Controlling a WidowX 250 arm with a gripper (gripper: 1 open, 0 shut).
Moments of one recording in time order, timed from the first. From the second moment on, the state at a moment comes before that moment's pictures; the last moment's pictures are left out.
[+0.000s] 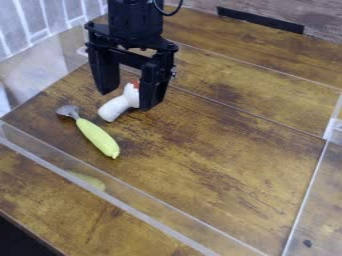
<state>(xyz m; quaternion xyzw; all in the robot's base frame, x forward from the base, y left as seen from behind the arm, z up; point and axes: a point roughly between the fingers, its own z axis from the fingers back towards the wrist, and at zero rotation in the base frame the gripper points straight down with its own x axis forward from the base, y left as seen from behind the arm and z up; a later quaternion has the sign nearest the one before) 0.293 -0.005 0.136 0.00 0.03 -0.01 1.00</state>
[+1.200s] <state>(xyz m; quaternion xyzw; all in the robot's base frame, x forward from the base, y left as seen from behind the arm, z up) 0.293 0.073 0.069 -0.05 0.00 0.26 0.97</state>
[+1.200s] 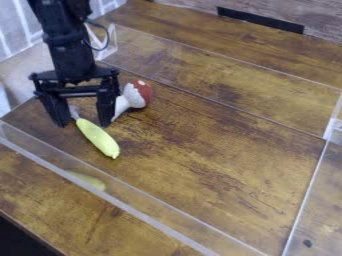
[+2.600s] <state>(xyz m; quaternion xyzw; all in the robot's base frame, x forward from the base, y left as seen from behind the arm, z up) 0.307 0.066 0.025 -0.06 0.00 0.37 0.93</state>
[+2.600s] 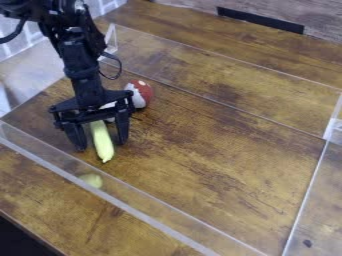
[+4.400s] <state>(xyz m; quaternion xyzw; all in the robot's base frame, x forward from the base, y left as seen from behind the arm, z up) 0.341 0.059 0.053 -0.07 0.02 0.37 0.93</state>
